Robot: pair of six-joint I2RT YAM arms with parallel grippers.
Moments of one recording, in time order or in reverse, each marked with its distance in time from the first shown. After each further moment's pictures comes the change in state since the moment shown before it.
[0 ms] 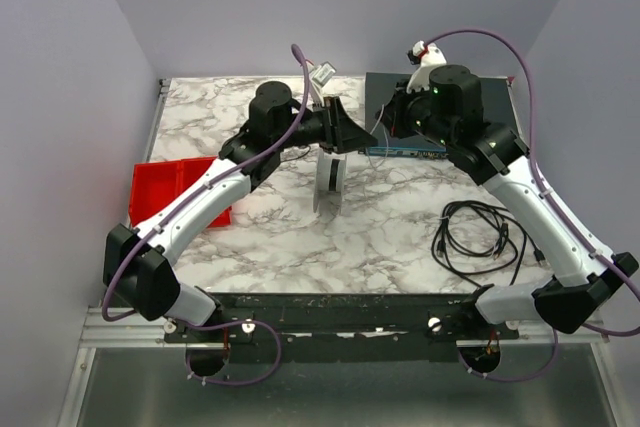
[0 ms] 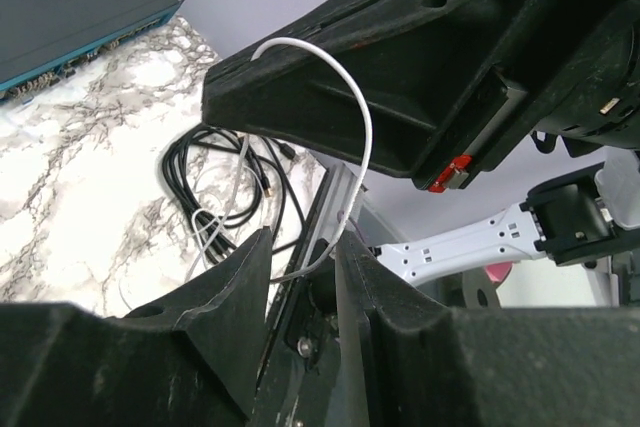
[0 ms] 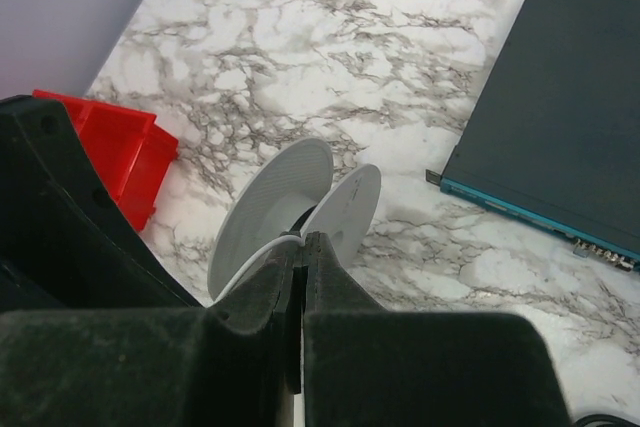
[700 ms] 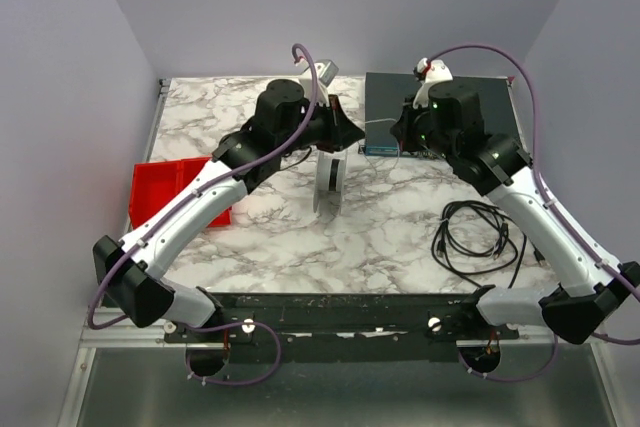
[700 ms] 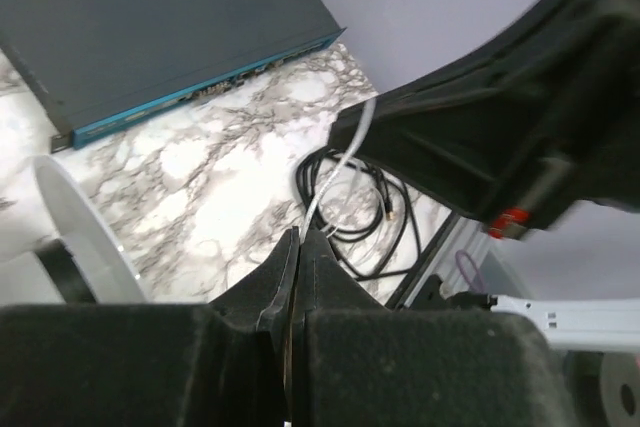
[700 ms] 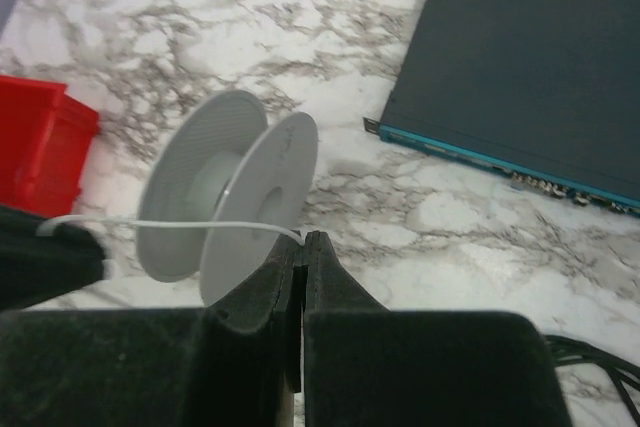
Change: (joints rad) left arm -0.102 -0.034 0.095 -0.309 -0.426 0.205; right arm 0.000 -0.054 -0.065 -0.077 0.110 -0.003
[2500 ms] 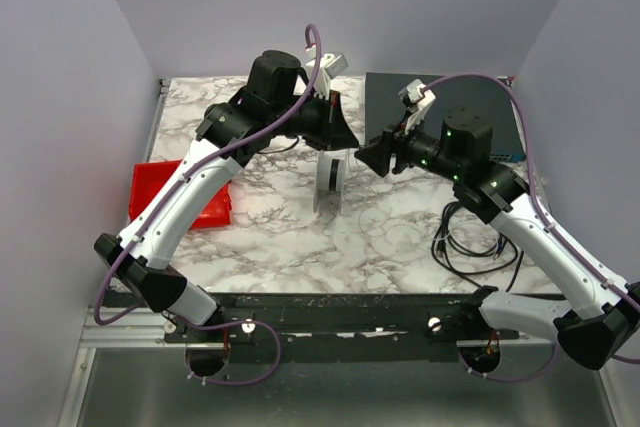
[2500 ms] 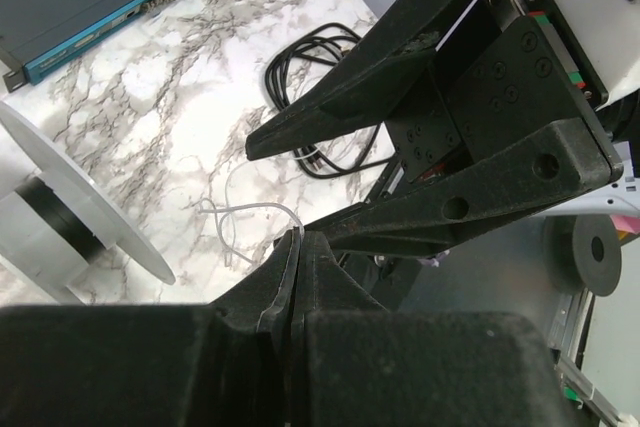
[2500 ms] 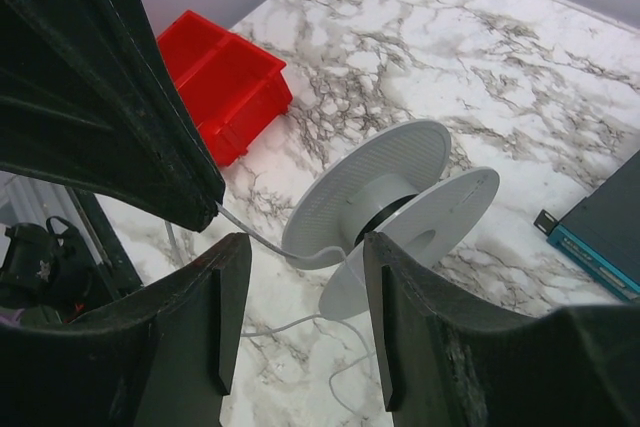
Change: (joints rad) left arm 0.053 0.093 0.408 -0.545 0.240 0.198; right arm 0.006 -0.155 -0.327 0.398 -0.473 -0.108
